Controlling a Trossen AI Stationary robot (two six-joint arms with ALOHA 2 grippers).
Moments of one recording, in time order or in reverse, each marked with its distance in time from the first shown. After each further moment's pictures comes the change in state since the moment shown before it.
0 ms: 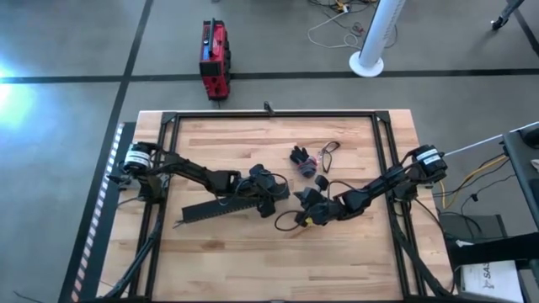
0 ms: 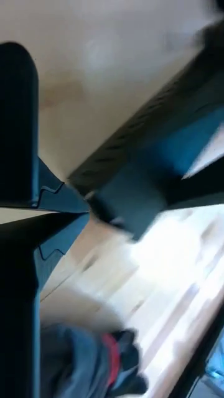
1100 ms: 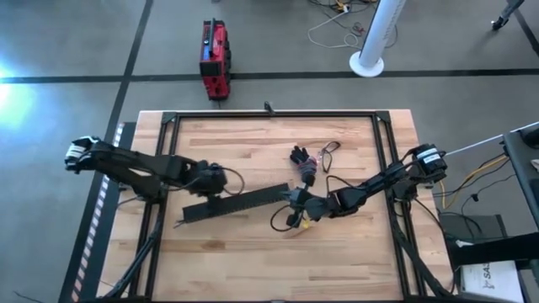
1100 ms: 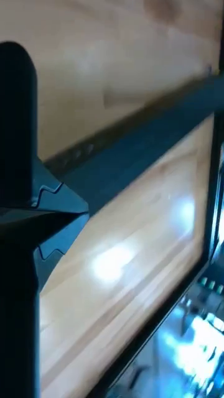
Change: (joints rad) left arm -0.092 -0.603 0.000 -1.117 0.086 -0.290; right arm -0.035 -0.001 0.115 0.139 -0.077 -0.310
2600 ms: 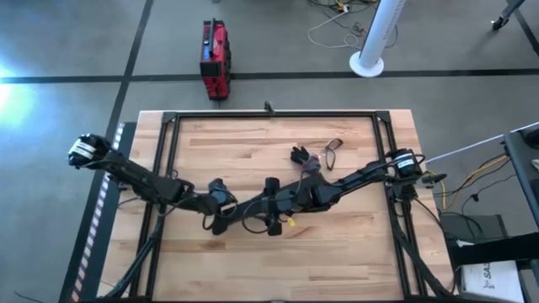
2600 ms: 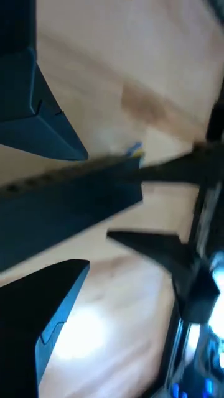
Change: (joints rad) left arm -0.200 0.013 -0.450 0.906 -0.157 0.064; right arm -0.094 0.220 0.377 -0.117 -0.434 -0.249
